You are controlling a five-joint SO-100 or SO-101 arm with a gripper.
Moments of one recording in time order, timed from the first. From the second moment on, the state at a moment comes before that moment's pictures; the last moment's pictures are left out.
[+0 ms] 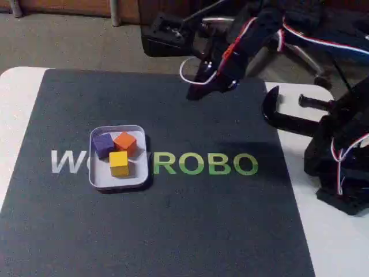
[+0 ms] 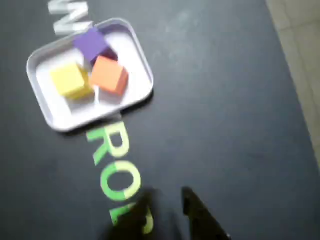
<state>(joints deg) 28.1 109.0 111.2 62.1 -100.5</state>
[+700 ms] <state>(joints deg) 30.4 137.5 140.8 59.0 -113.2</state>
